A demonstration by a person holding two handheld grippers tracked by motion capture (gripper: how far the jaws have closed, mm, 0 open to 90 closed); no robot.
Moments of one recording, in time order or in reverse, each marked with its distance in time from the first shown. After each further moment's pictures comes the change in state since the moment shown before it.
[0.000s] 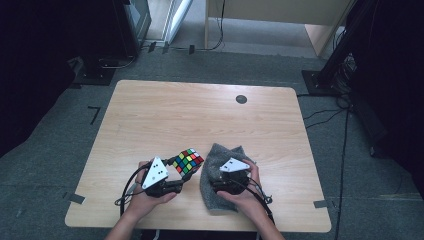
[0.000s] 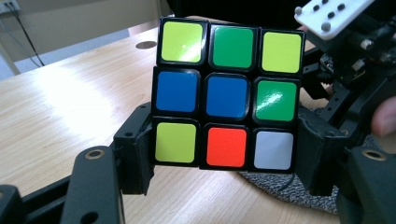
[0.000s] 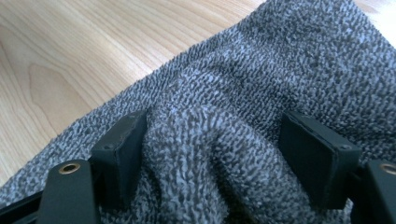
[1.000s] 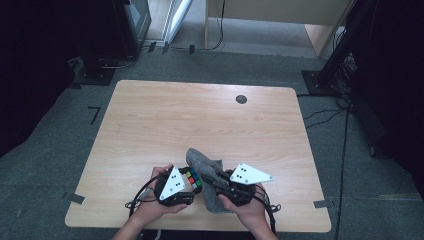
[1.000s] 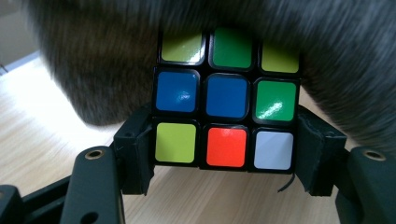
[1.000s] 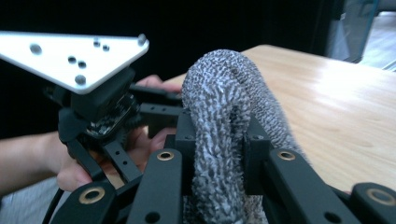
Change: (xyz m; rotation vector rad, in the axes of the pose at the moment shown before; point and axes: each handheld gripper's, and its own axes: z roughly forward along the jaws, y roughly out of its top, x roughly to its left) left arm -0.038 0.001 0.017 0.084 -0.074 0.160; right arm 0.037 0.037 -0.087 -0.427 0.291 0.002
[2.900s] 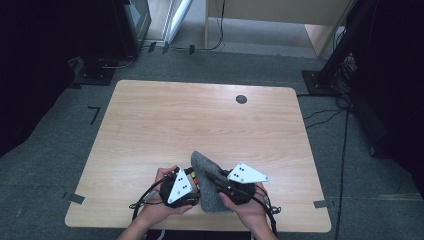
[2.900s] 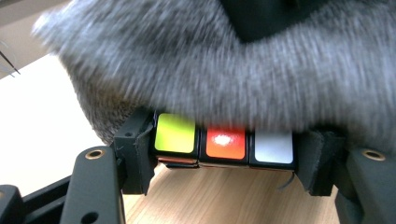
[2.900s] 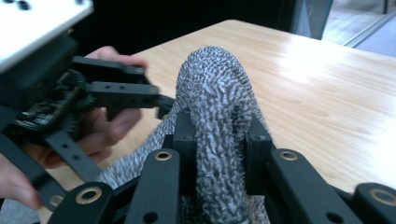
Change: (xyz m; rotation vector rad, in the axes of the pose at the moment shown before) left arm -0.012 0.003 0.010 0.011 0.036 0.025; right arm -0.003 -0.007 0.004 0.083 -0.138 -0.010
